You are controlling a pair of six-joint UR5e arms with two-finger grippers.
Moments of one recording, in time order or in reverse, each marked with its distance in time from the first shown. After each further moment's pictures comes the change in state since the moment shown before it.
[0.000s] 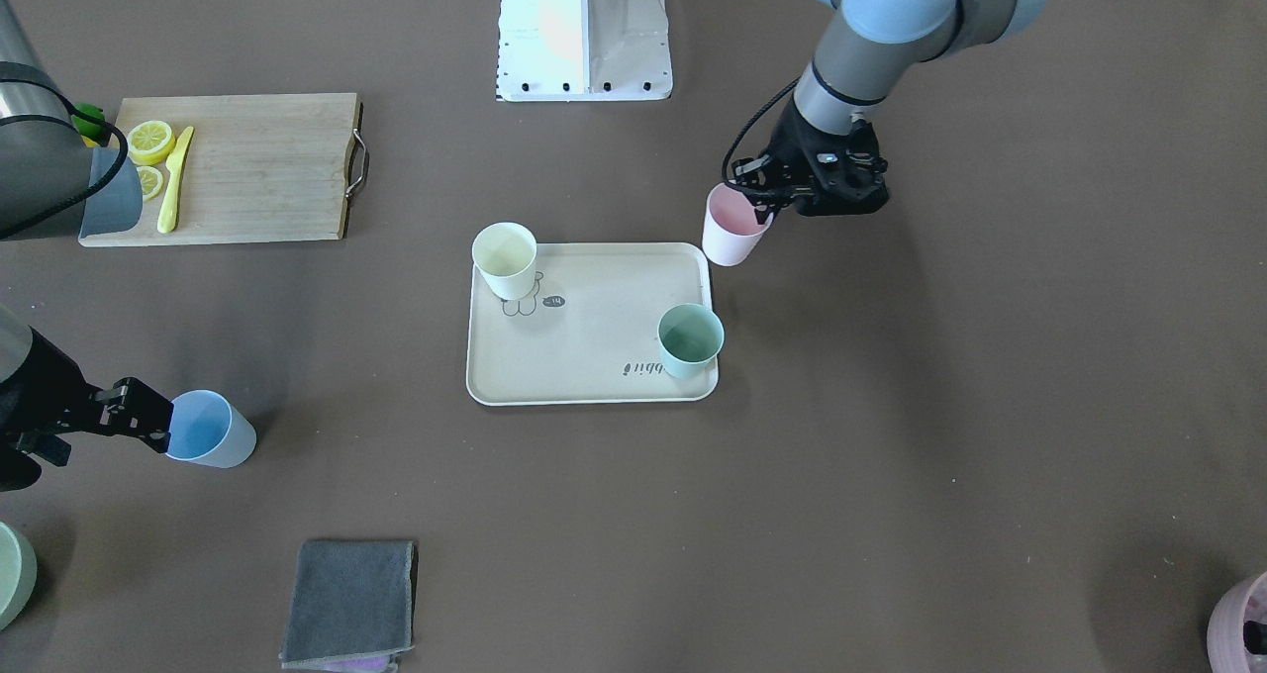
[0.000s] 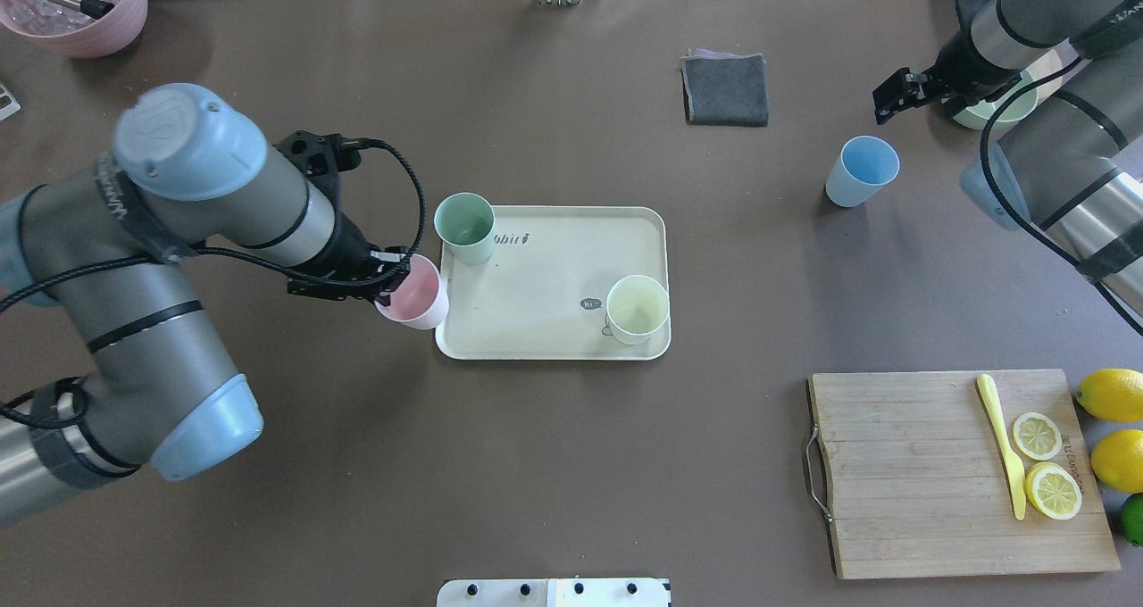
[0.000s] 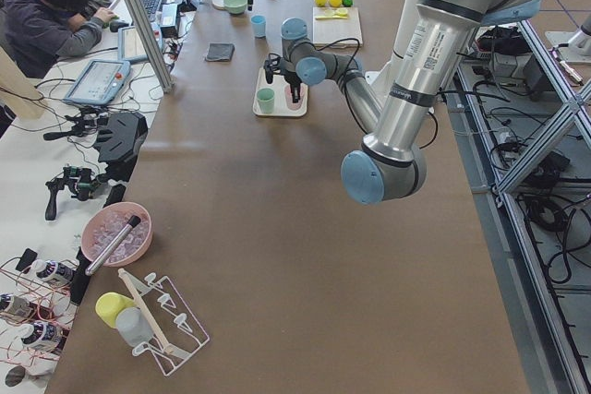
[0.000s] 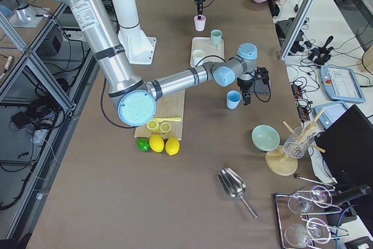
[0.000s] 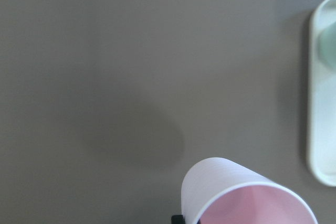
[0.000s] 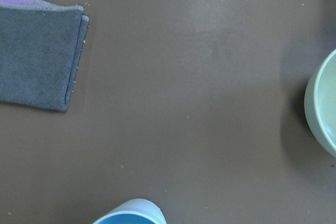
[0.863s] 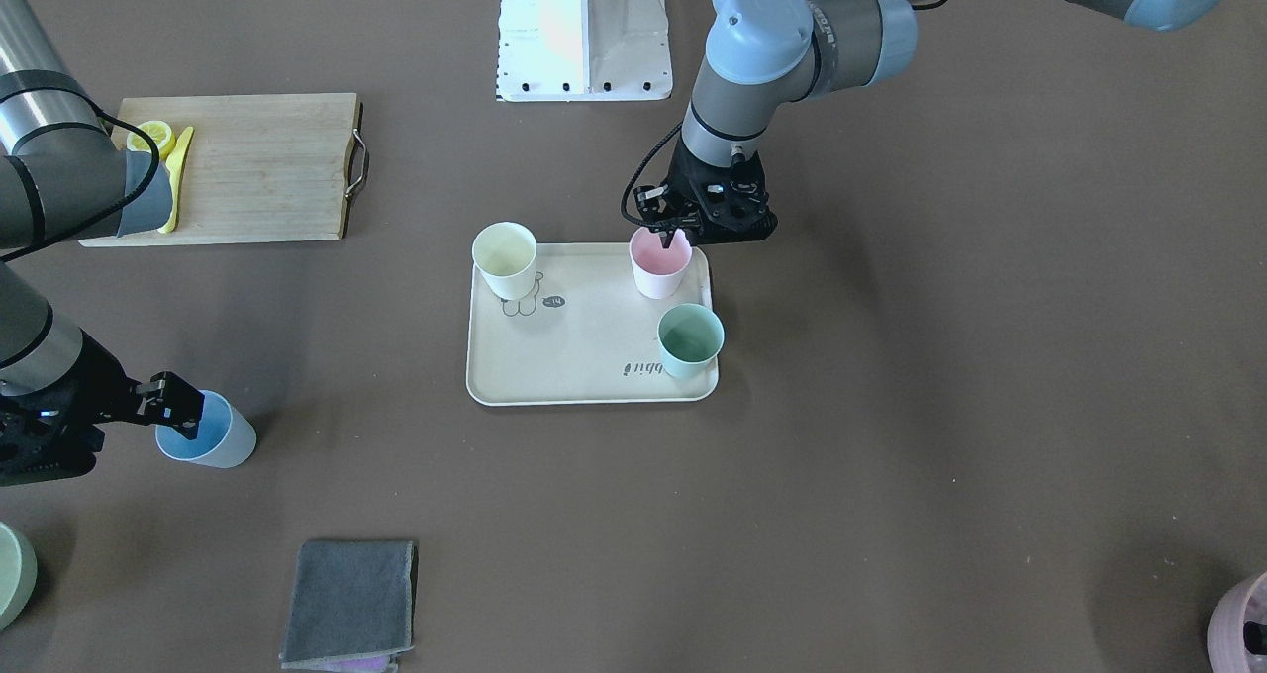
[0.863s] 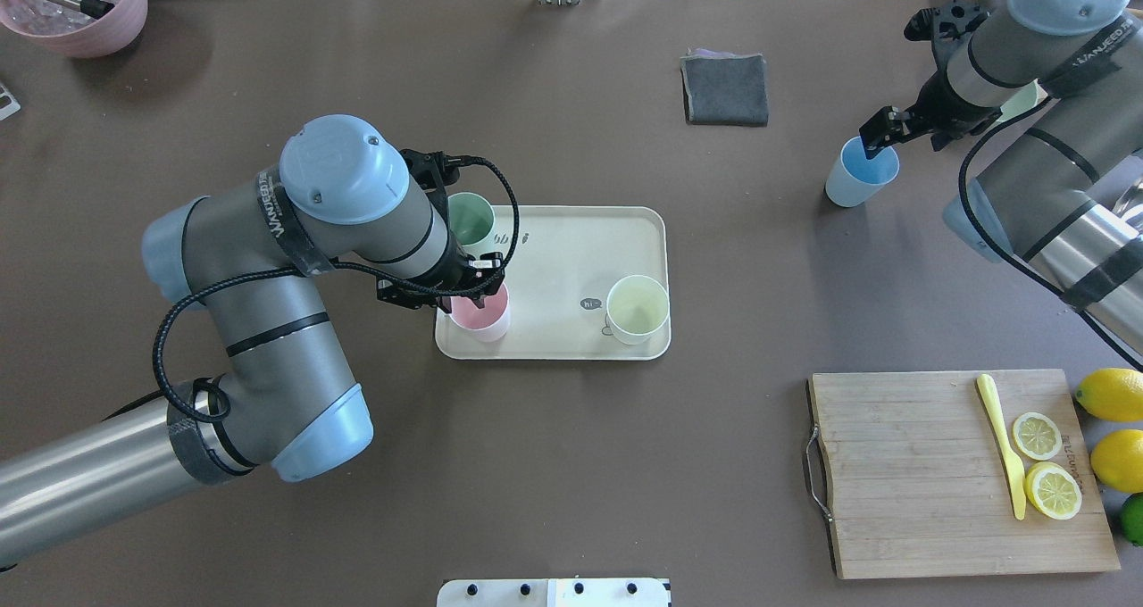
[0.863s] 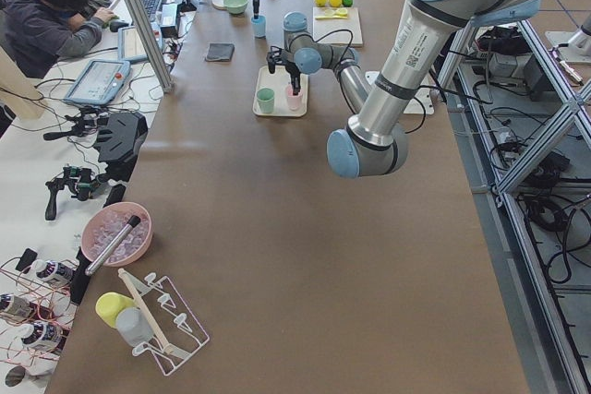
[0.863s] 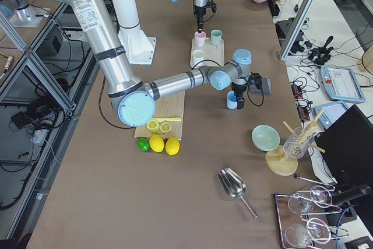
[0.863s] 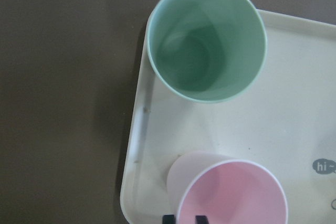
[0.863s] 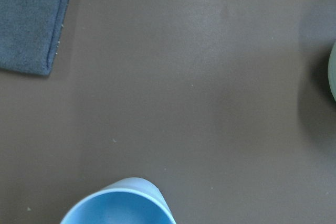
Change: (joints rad) left arm 0.052 -0.135 0.129 -0.032 0.065 -0.055; right arm -0.060 -0.030 -0.013 0.006 -0.027 0.011
